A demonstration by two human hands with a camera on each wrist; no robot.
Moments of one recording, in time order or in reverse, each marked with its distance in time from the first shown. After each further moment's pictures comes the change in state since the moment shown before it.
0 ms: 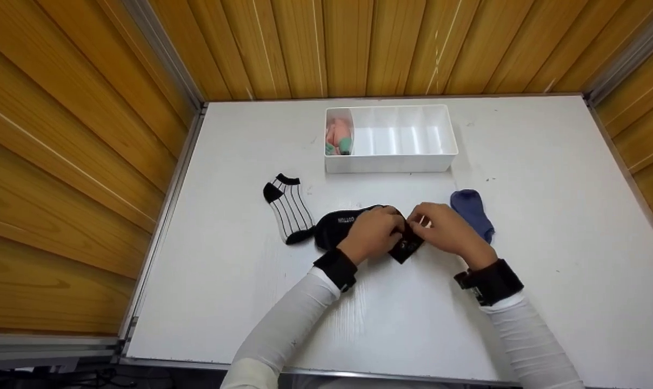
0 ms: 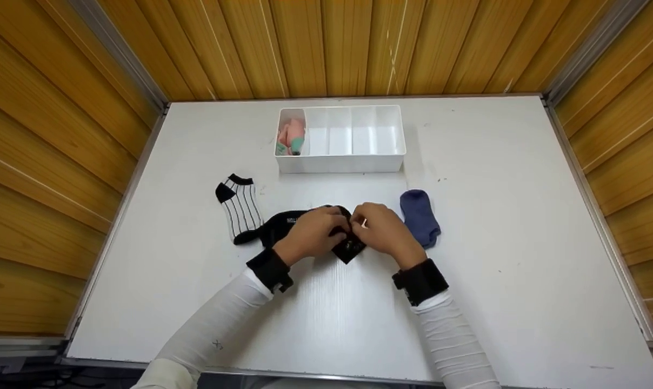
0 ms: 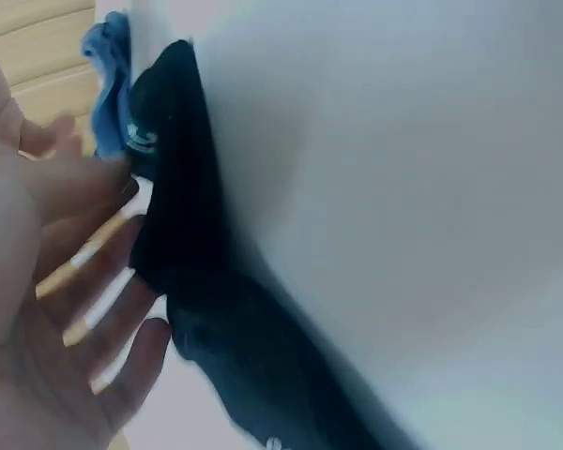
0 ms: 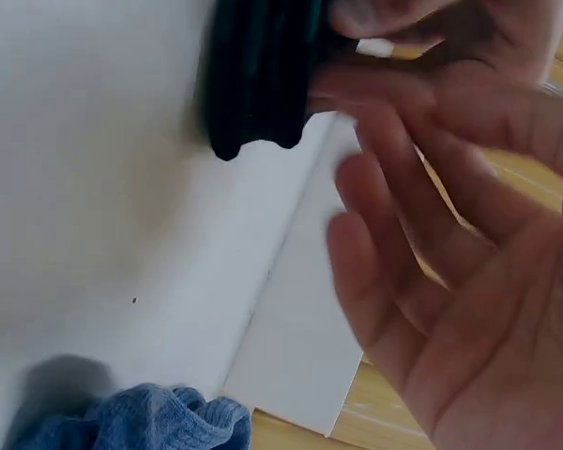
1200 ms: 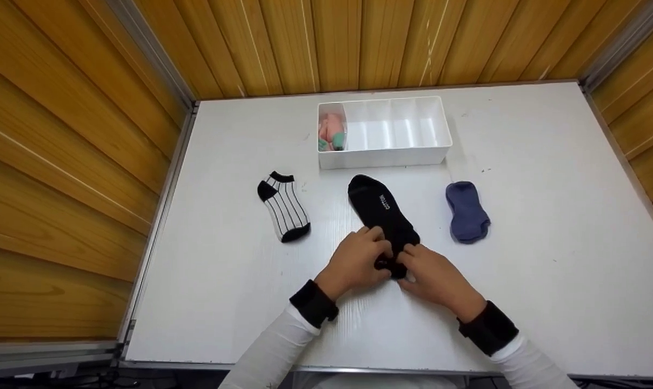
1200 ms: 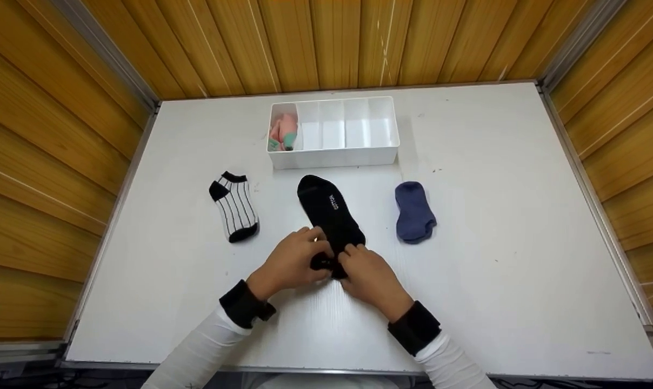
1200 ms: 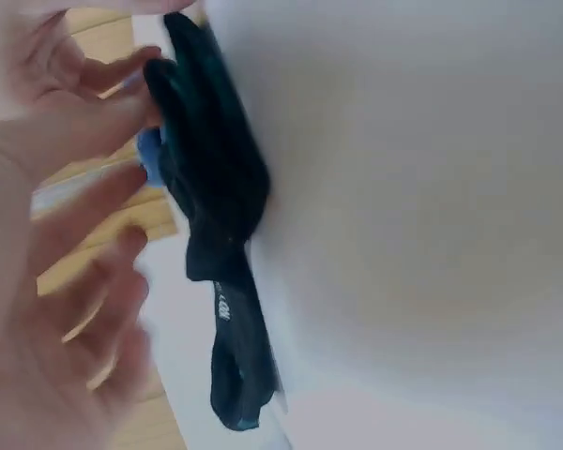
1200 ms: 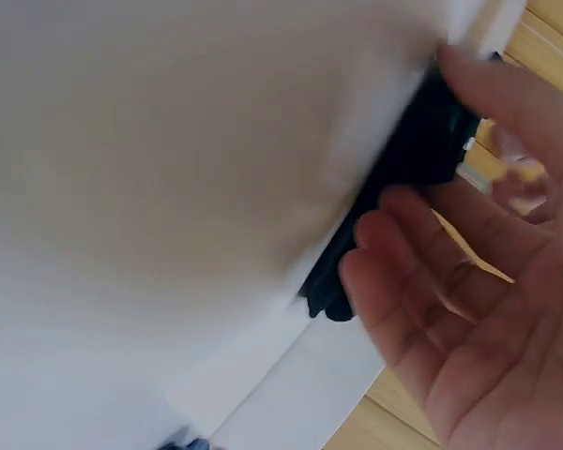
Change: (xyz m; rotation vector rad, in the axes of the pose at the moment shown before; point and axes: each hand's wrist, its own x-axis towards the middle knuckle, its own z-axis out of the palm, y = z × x) left_hand -0.068 0.012 0.006 -0.005 0.029 0.092; right_hand -0.070 -0.028 0.065 -0.375 0.031 -0.122
